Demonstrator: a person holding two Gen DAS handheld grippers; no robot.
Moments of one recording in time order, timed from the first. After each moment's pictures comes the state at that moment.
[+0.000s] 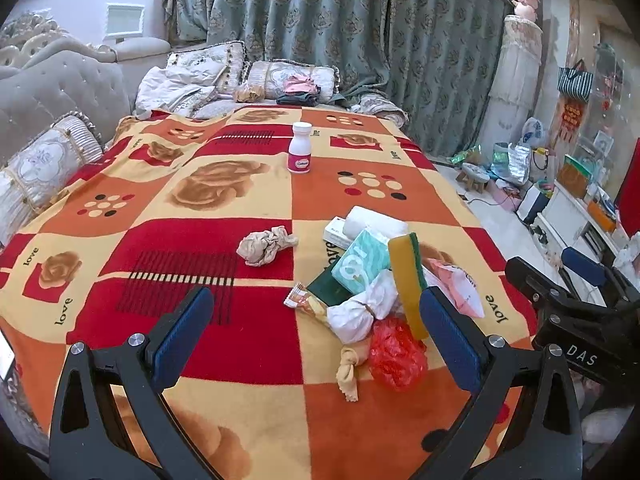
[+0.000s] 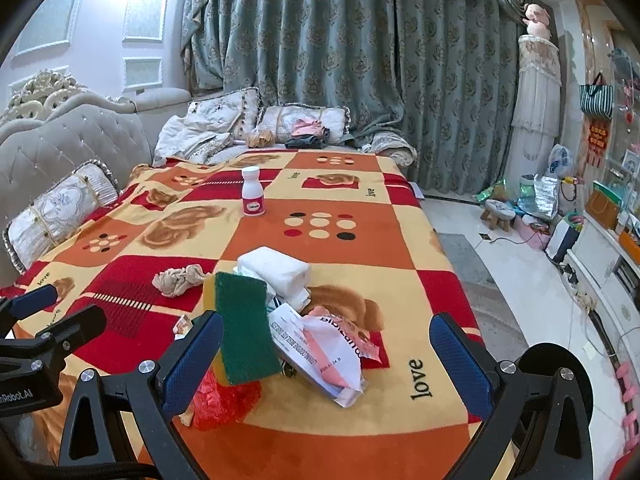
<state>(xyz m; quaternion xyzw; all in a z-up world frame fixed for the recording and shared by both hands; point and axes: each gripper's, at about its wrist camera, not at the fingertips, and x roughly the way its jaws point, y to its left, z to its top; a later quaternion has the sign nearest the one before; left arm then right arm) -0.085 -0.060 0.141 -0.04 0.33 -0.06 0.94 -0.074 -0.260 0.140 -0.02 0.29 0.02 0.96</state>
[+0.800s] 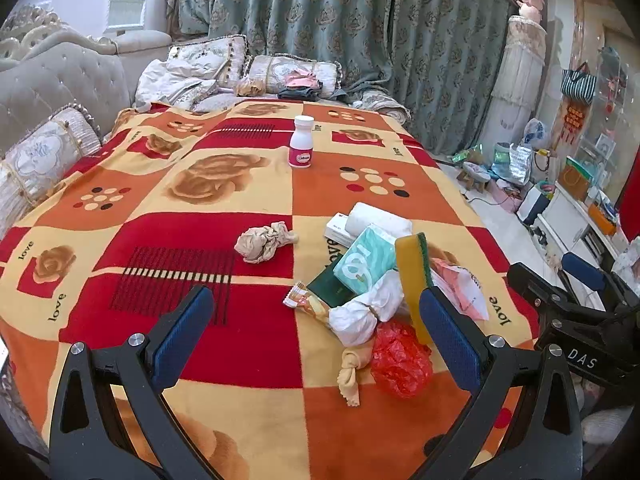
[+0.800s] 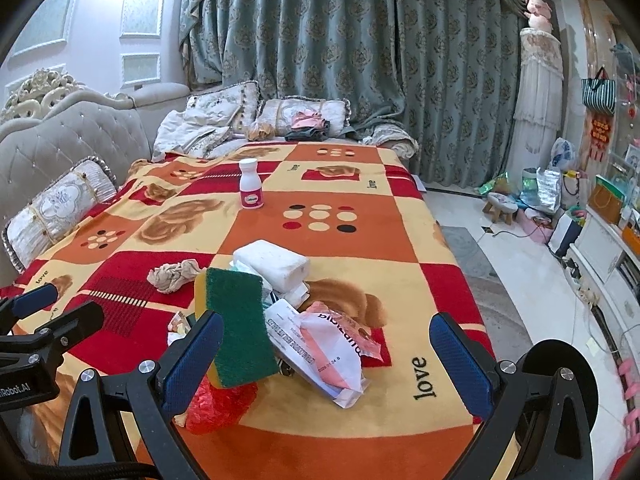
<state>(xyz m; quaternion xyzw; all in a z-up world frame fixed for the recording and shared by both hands) -0.077 -0.060 0.132 -0.05 0.34 -0.06 0.94 -0.065 -0.267 0.132 -0.02 0.31 0.02 0.95</state>
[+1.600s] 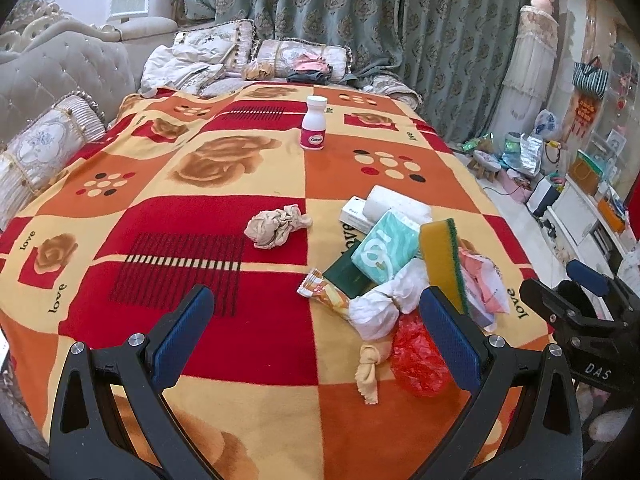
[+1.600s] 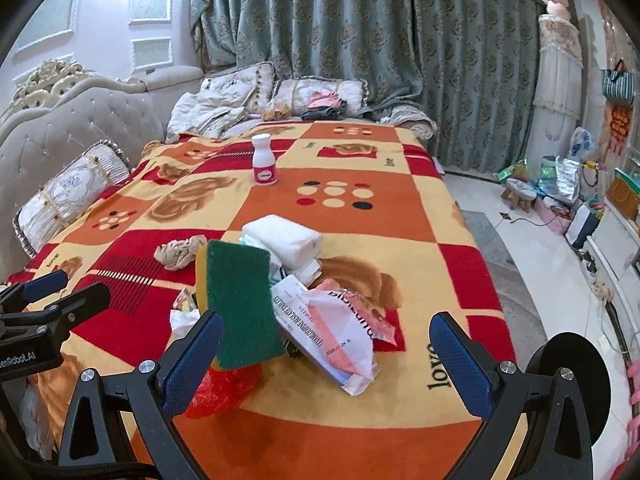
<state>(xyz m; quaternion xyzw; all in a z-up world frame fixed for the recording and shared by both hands) -0.063 -0.051 0.115 -0.05 0.36 -0.04 0.93 -0.054 -0.269 0.114 -0.01 0.34 0.06 0.94</state>
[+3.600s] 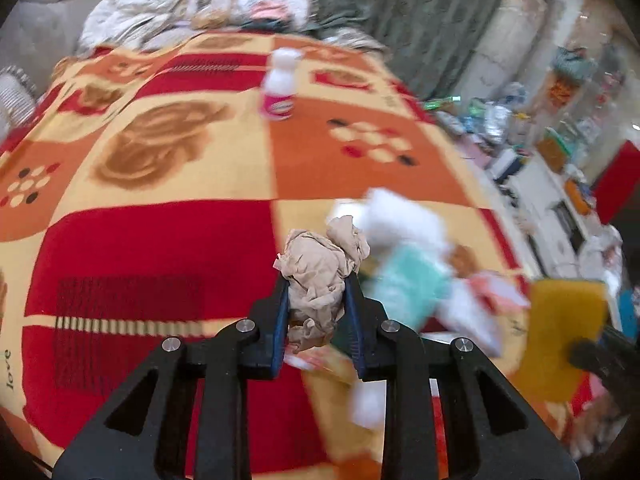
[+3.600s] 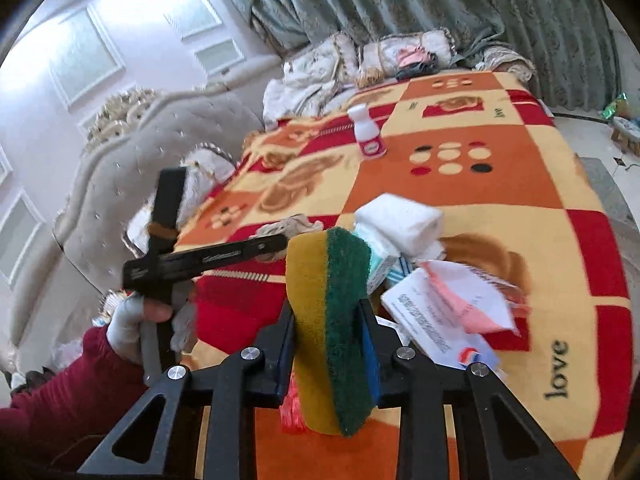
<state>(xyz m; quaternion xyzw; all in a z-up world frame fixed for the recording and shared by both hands) 0.050 -0.033 0.103 -0.07 0.45 -0.17 0.88 -0.022 -0.280 0.115 0.13 0.39 0.27 0.87</state>
